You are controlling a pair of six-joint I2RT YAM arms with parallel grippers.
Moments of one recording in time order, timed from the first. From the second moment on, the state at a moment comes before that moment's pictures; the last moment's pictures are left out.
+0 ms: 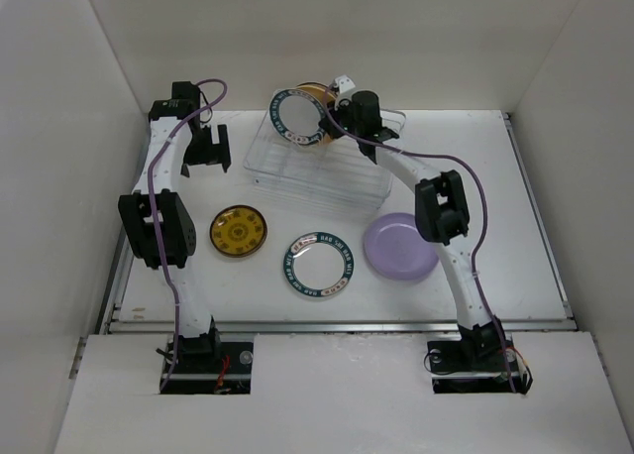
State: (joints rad) left arm 0.04 1.98 1.95 -1.15 -0.05 -0.11; right arm 0.42 2.55 2.24 0.07 -0.28 0.05
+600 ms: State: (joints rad) left arm -0.03 2.07 2.06 -1.17 -0.01 -0.07; right arm 0.41 2.31 2.12 0.04 -0.33 0.03
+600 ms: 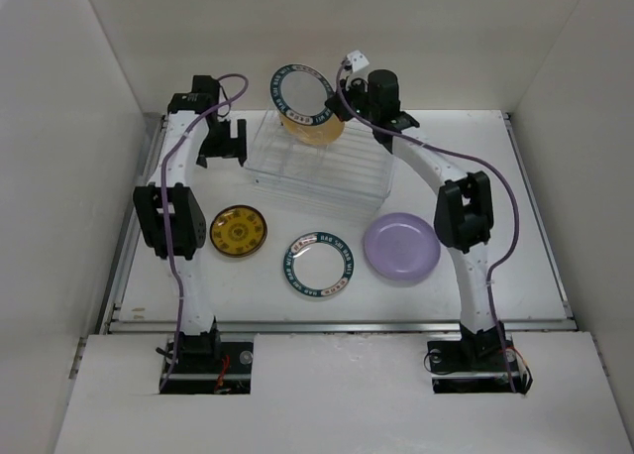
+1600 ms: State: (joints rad) left arm -0.11 2.36 2.21 -1.06 0.15 -0.12; right arm 0.42 1.66 1.19 -0.60 -0.77 0.19
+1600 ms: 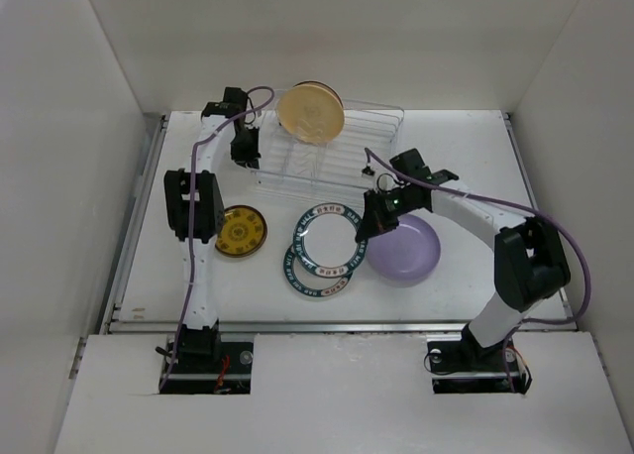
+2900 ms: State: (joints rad) left arm -0.12 2.26 2.12 -1.10 0.09 -0.18; right arm 0.62 1.81 1.31 -0.75 -0.40 0.25
